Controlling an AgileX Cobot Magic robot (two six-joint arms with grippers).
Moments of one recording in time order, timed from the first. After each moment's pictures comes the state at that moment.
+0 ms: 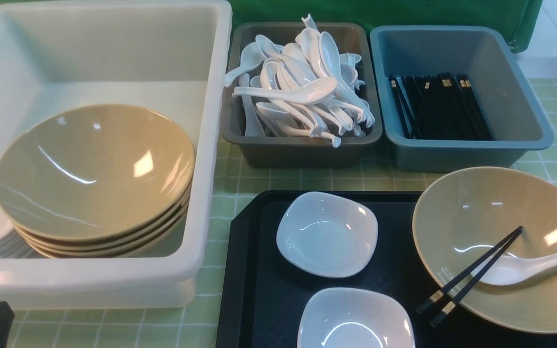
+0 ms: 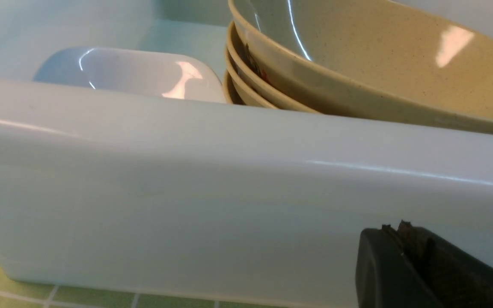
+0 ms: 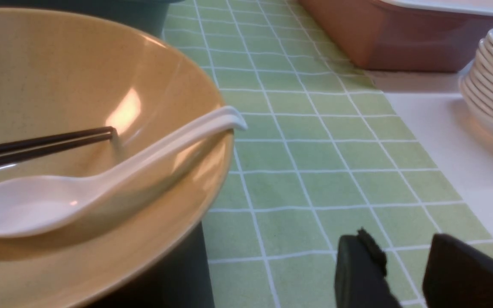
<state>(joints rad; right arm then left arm) -0.29 -0.01 0.01 -0.20 0.28 0.05 -0.04 -0.01 0.03 0.15 0.32 -0.20</state>
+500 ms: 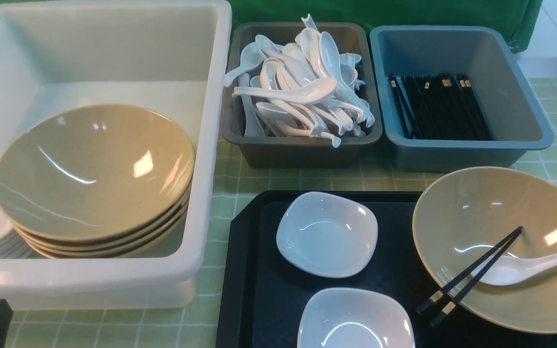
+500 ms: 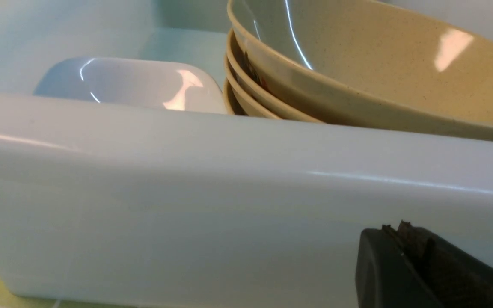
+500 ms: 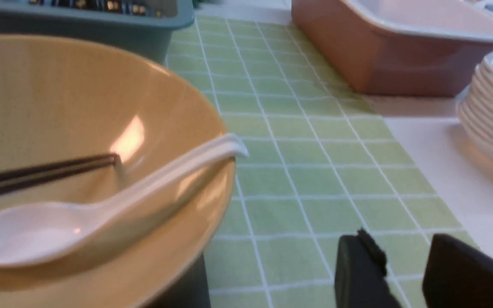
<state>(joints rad) -0.29 -0.01 0.02 -0.20 0.16 0.05 -0.04 -0.01 0.03 0.16 0.29 -0.20</state>
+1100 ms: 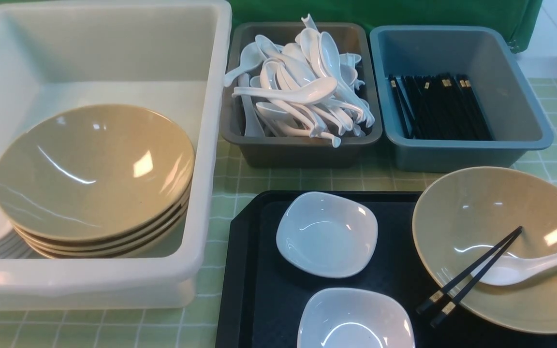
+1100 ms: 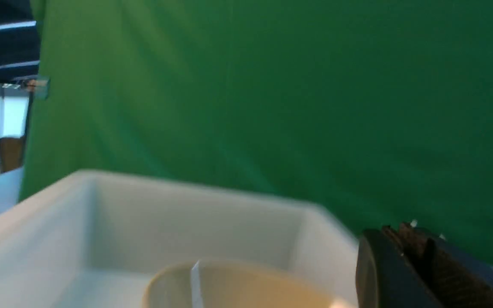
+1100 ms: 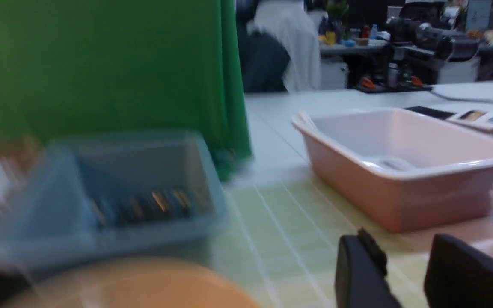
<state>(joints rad) -0.29 -0.01 0.03 -0.19 -0.18 0.35 -0.04 -0.01 0.03 0.12 -0.32 -0.34</state>
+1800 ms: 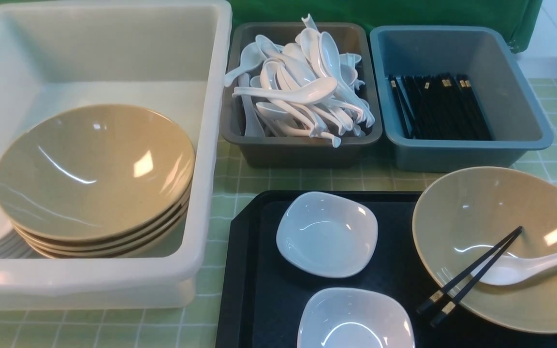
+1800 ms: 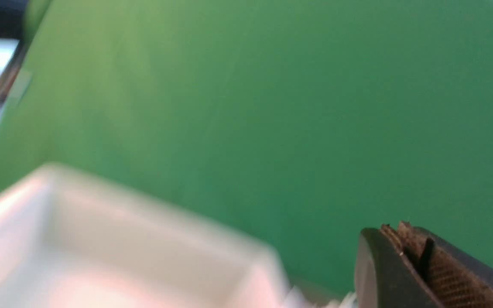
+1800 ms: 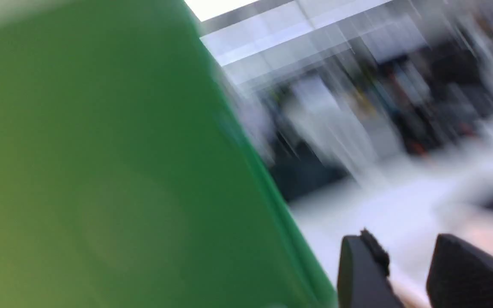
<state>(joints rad) -0.29 0.55 -0.81 -0.20 0.19 0.63 -0.04 0.44 -0.69 0.14 0.32 -0.54</state>
